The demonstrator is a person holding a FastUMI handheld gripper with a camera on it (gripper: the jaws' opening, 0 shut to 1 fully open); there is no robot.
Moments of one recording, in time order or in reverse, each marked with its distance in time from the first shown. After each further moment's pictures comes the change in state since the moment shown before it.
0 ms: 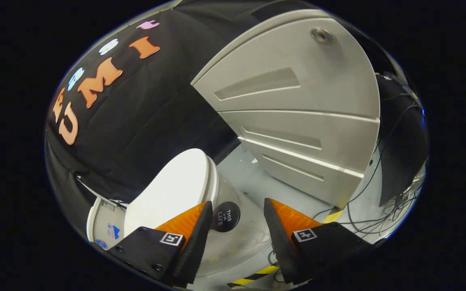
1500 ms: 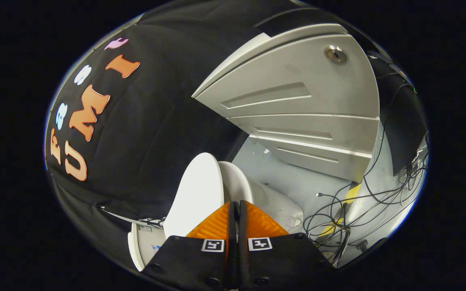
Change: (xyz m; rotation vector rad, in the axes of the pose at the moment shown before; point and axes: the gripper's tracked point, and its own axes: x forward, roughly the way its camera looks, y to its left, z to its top) arm -0.036 0.064 0.047 0.172 0.034 0.030
